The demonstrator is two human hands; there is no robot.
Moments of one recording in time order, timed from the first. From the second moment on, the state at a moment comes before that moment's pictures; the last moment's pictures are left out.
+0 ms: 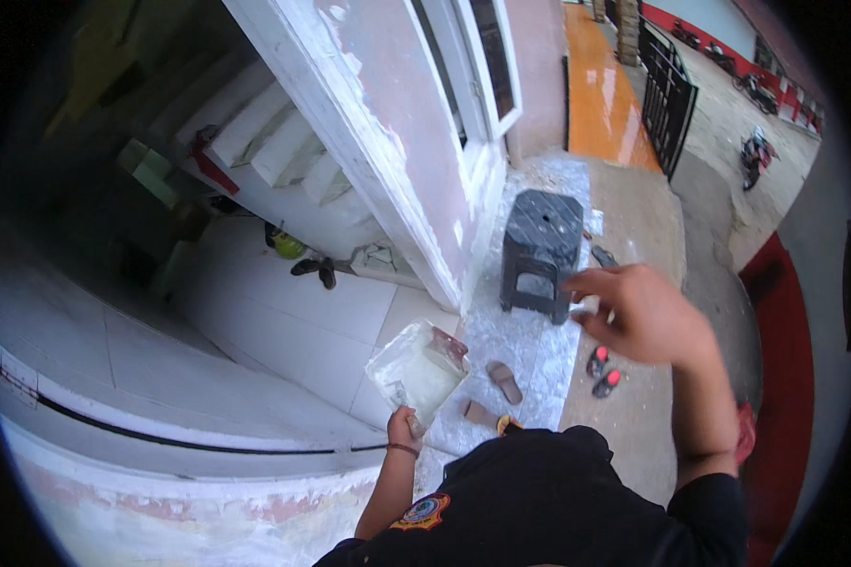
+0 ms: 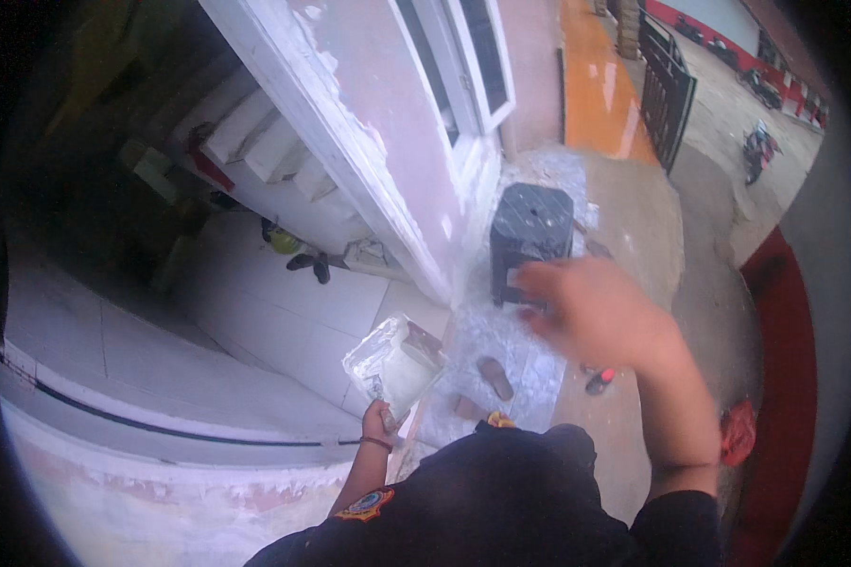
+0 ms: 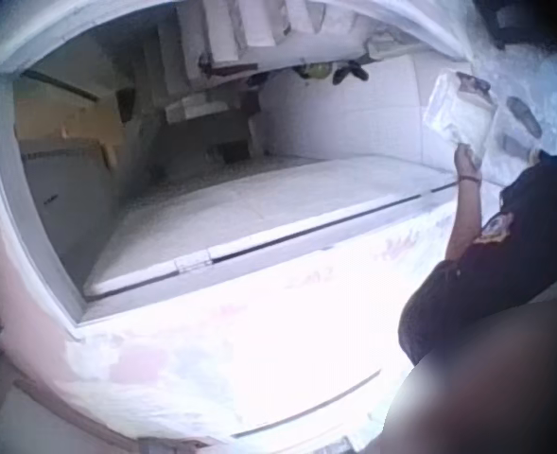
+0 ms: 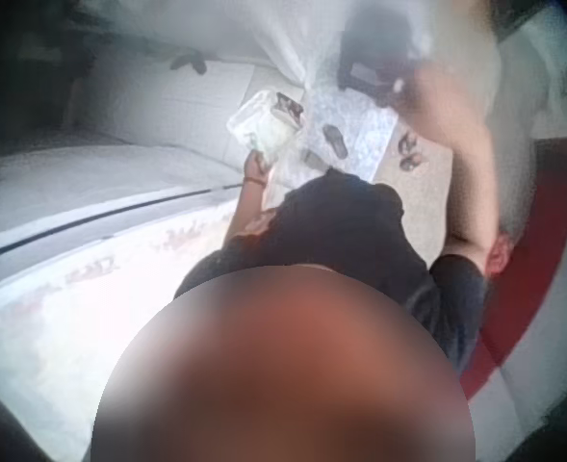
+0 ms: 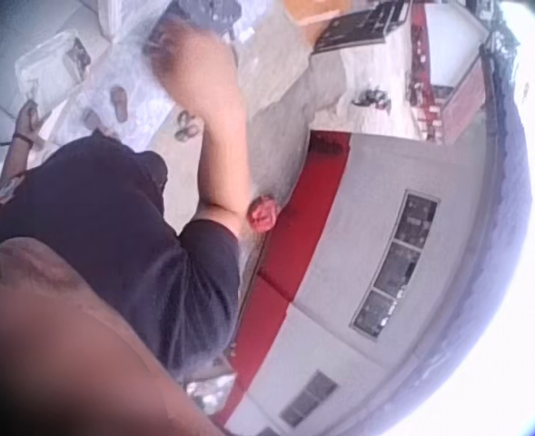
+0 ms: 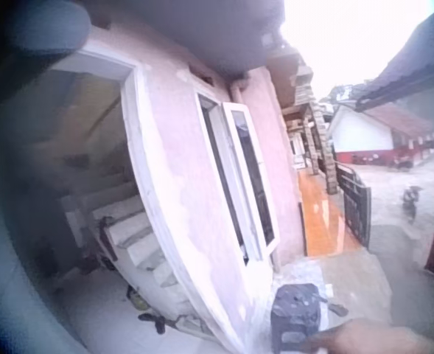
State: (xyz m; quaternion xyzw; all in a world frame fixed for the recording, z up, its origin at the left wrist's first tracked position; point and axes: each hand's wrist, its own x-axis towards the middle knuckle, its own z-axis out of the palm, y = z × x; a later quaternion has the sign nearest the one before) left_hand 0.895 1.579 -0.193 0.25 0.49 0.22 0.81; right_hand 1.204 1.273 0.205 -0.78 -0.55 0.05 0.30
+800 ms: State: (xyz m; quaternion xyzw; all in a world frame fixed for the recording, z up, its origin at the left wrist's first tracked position) left_hand 1.129 1.544 -0.144 0.10 0.52 0.44 0.73; right_hand 1.502 1.652 0.106 -0.50 -0.69 -0.13 0.51
